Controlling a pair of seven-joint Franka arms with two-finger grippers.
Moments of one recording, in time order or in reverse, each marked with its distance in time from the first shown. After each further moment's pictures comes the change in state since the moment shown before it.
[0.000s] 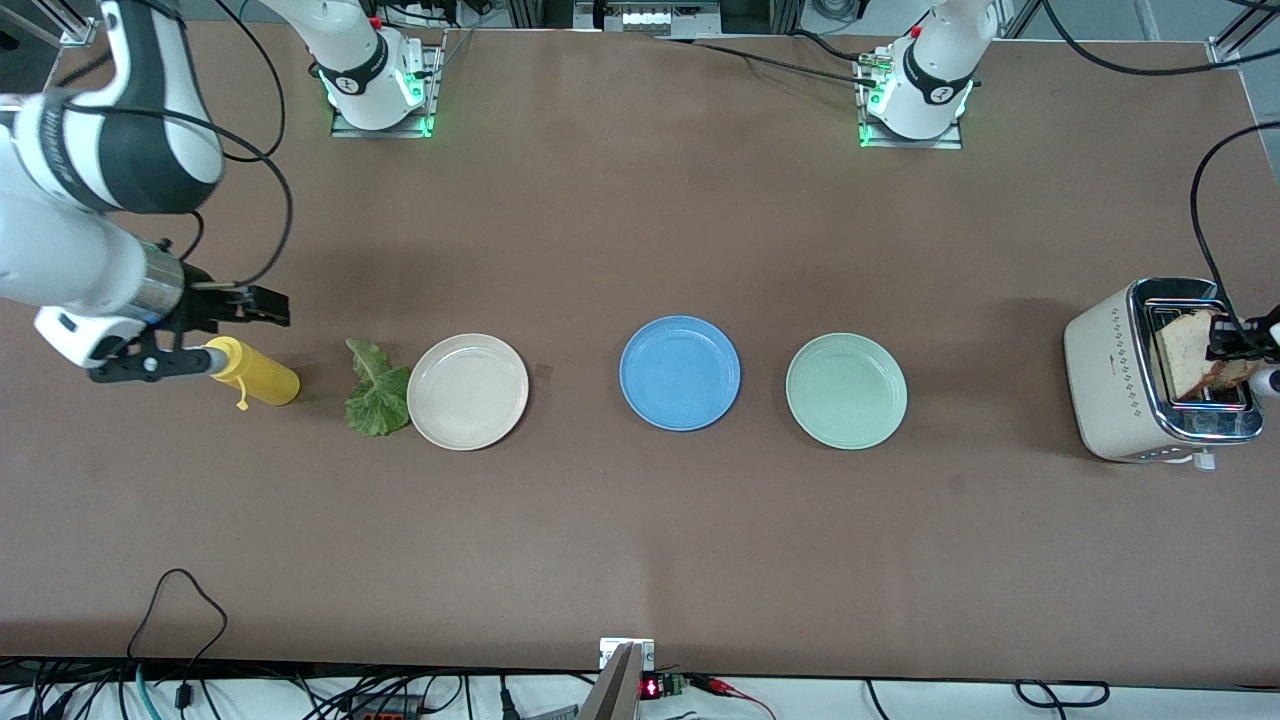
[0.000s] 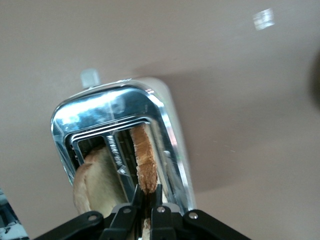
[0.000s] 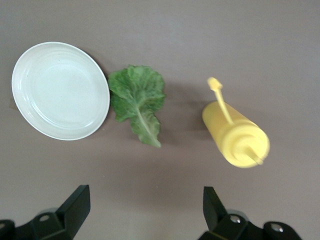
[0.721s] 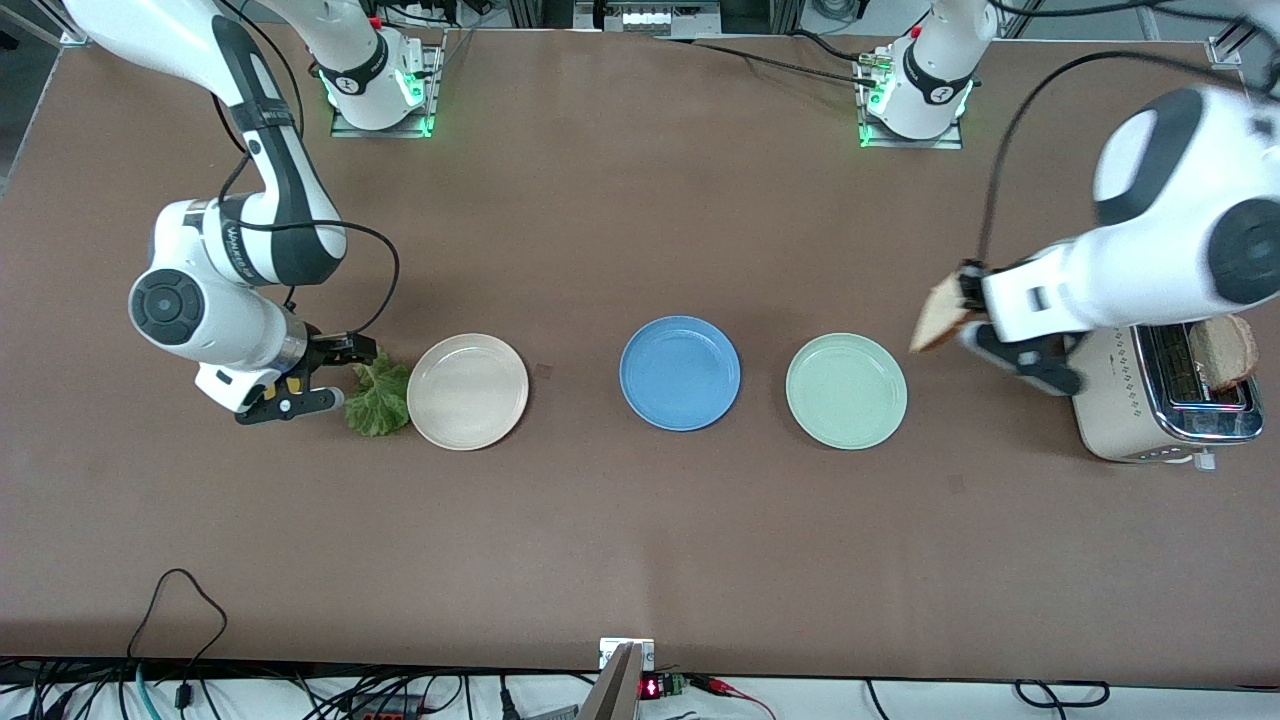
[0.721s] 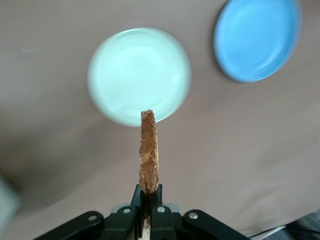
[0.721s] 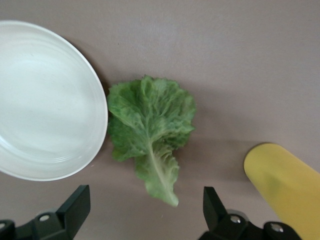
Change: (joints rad) left arm -0.117 0.095 -0.439 0.081 -0.182 -0.237 -0.375; right arm 0.058 0.145 -0.002 -0.197 0.001 0.373 -0.057
